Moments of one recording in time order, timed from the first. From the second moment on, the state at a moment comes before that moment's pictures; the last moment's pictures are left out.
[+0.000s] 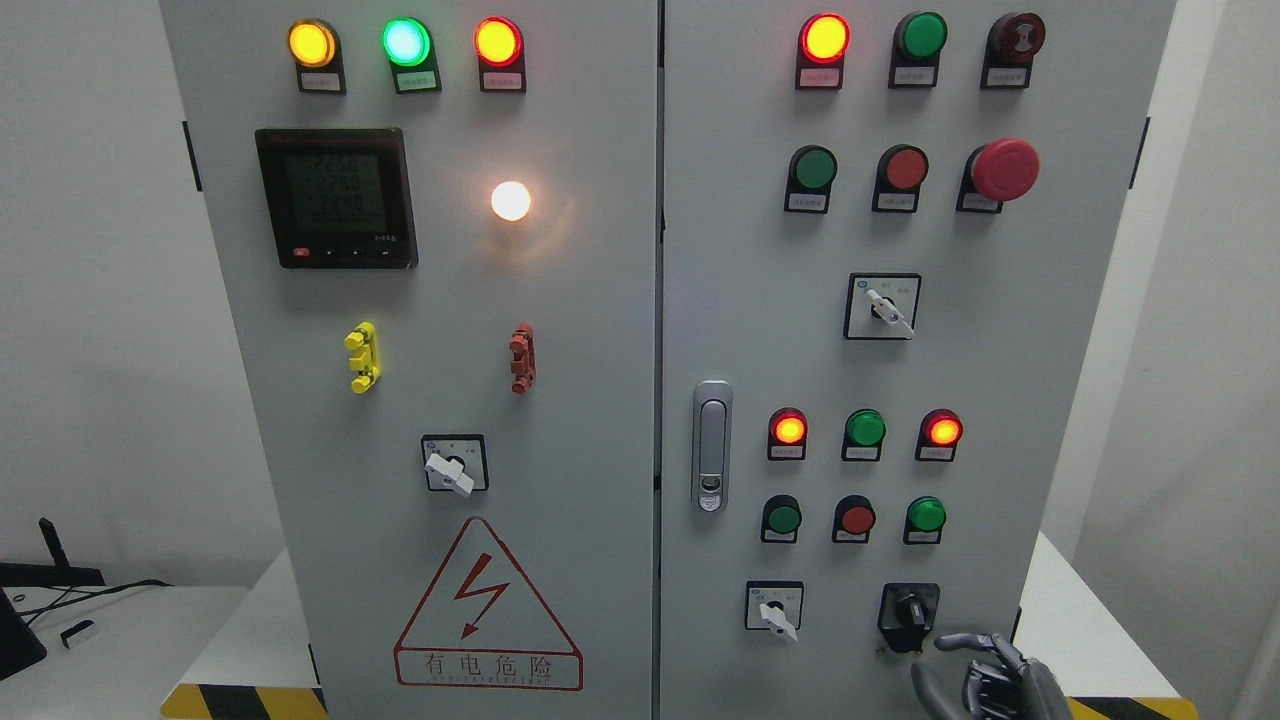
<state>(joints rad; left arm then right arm) -0.04 -0.09 0.08 0.06 0.00 -0.16 0.05 -0.15 -0.10 -0.07 -1.66 0.00 0.12 -0.01</state>
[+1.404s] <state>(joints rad) -0.04 -0.09 0.08 0.06 0.00 -0.16 0.05 -0.20 -0.12 -0.08 -1.58 -0.04 0.11 0.00</state>
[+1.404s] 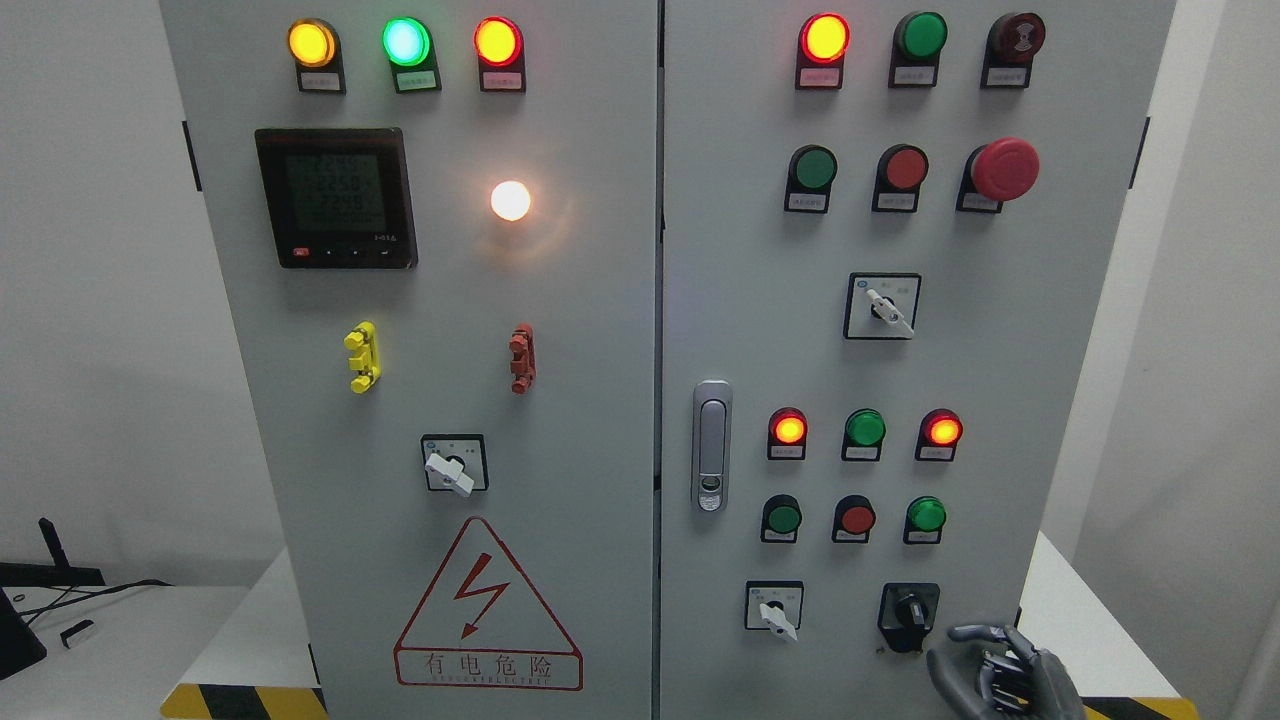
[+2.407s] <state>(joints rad) -0.04 -0.09 0.08 0.06 0.00 -0.16 0.05 -0.17 -0.11 -0.04 -1.65 -0.01 0.11 0.00</state>
